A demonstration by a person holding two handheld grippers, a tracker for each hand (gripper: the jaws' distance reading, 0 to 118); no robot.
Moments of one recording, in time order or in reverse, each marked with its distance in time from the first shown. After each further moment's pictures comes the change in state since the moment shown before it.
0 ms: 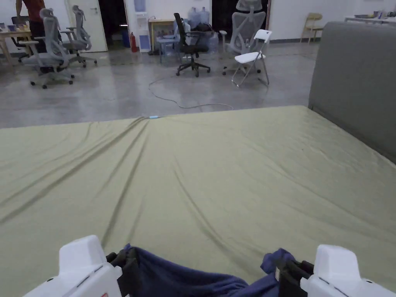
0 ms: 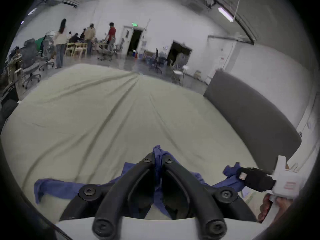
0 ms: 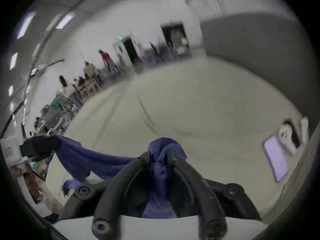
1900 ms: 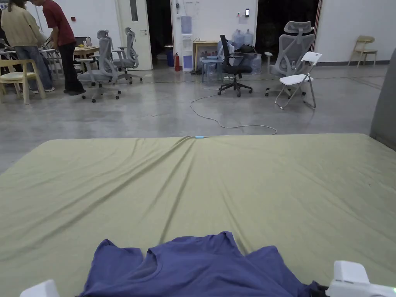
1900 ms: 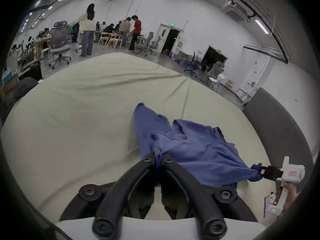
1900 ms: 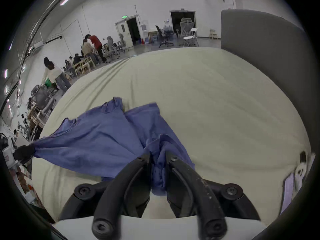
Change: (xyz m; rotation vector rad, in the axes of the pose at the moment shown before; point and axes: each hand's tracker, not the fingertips) left arm -0.210 0.003 -0.086 -0.102 0.250 0.151; right arm 0.047 0.011 -0.222 -0.369 -0.082 0.007
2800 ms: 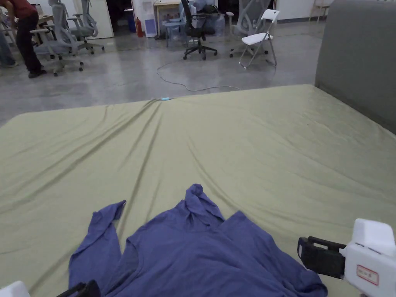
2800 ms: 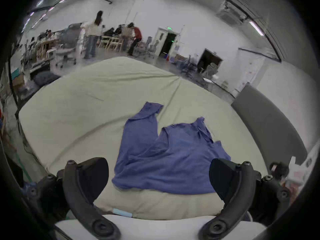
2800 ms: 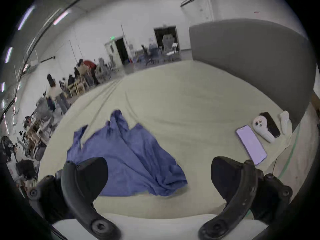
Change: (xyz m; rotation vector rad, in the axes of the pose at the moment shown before) left arm 0.019 -0.101 0.195 -0.037 -0.041 -0.091; right arm 0.008 -0.146 0.230 0.228 -0.061 -0.131
